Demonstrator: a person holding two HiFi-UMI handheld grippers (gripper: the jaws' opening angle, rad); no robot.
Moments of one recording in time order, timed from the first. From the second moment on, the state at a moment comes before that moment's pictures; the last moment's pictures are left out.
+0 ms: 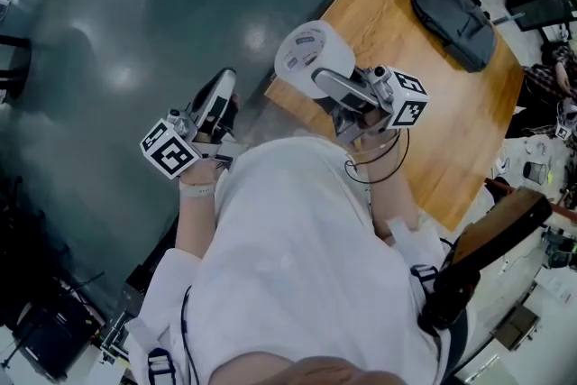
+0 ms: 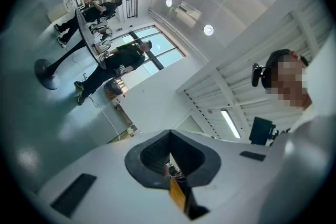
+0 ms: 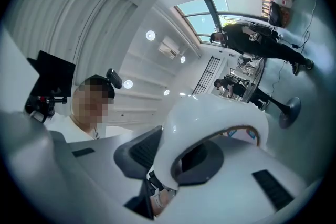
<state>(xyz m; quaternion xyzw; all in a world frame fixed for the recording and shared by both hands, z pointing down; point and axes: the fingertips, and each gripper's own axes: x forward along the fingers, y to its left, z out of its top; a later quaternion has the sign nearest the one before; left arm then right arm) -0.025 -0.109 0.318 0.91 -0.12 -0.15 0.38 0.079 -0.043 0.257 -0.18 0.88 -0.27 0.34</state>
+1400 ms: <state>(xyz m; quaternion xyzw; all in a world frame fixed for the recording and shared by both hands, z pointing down) -0.018 -0.109 0.327 0.91 -0.11 -0.13 0.38 0.082 -0.055 0.278 -0.21 0.87 -0.30 0.34</state>
